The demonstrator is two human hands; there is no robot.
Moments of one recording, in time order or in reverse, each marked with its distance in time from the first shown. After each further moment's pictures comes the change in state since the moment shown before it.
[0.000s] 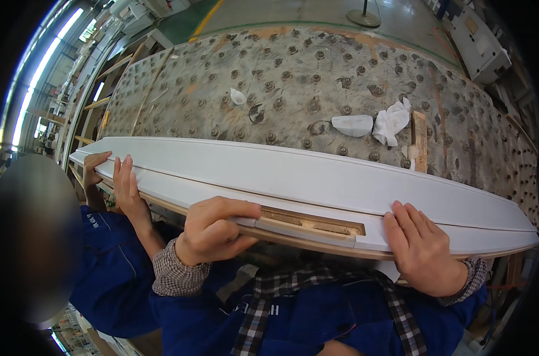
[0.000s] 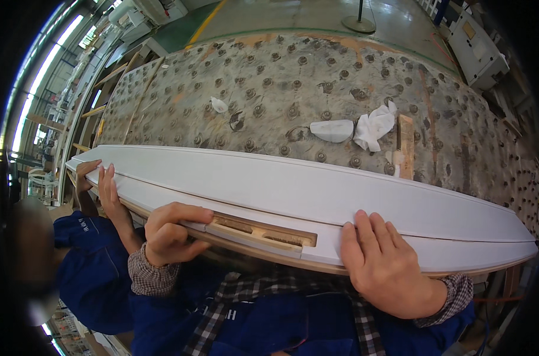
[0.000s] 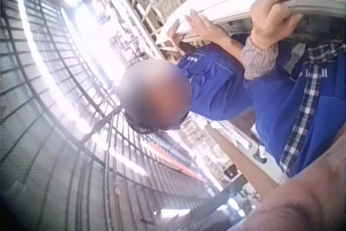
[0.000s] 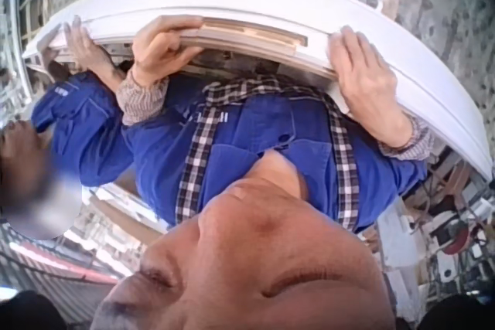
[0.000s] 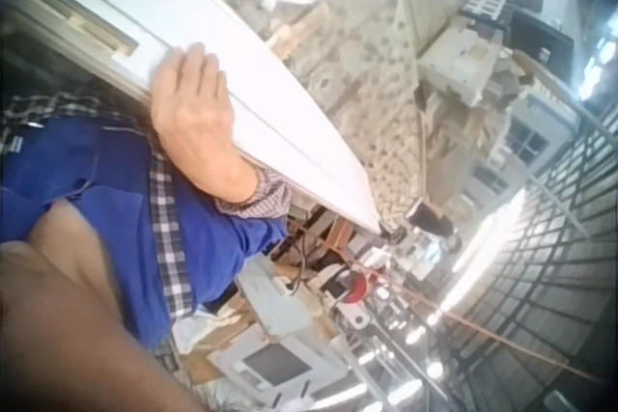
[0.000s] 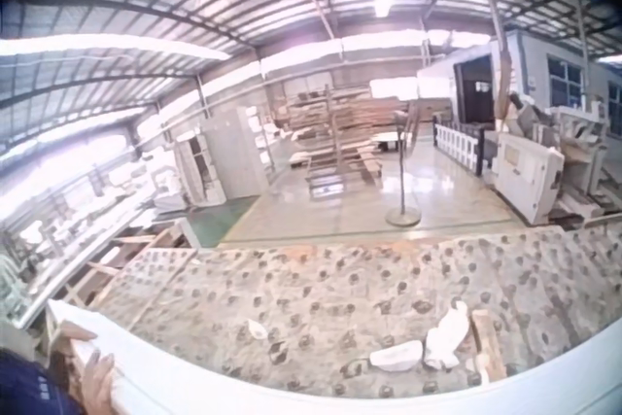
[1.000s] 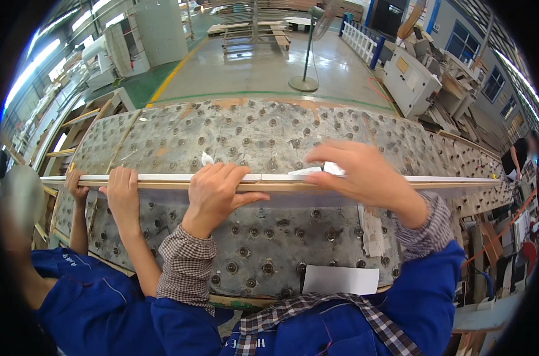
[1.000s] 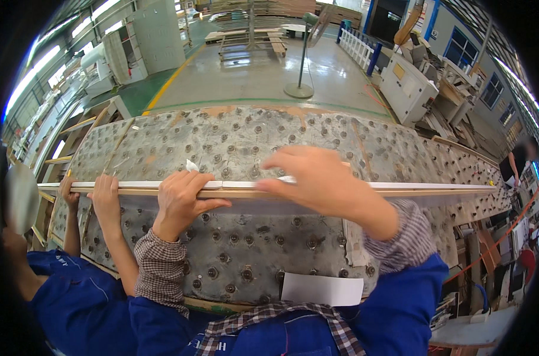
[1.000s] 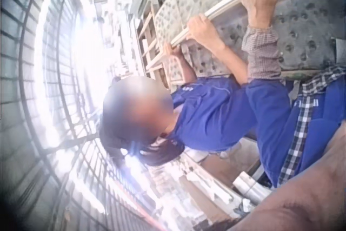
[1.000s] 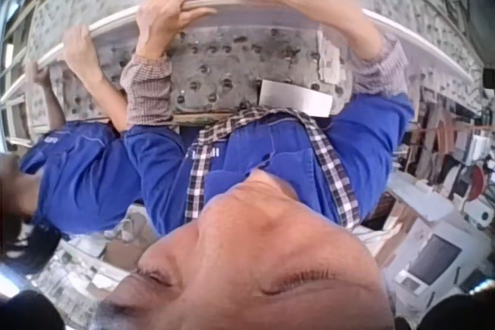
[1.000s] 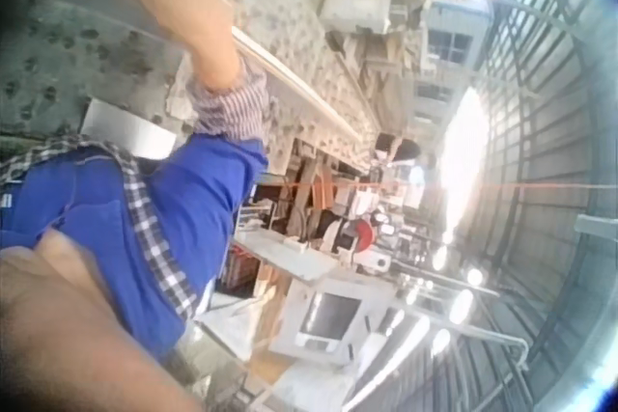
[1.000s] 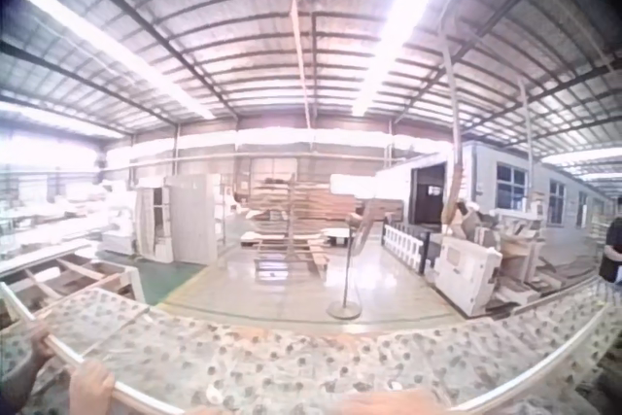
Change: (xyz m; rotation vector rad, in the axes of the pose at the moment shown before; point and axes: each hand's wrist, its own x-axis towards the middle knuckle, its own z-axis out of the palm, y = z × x) left_hand 0.049 -0.065 0.009 0.559 0.207 0.078; right_hand 0.115 0.018 -0.027 0.359 0.210 0.154
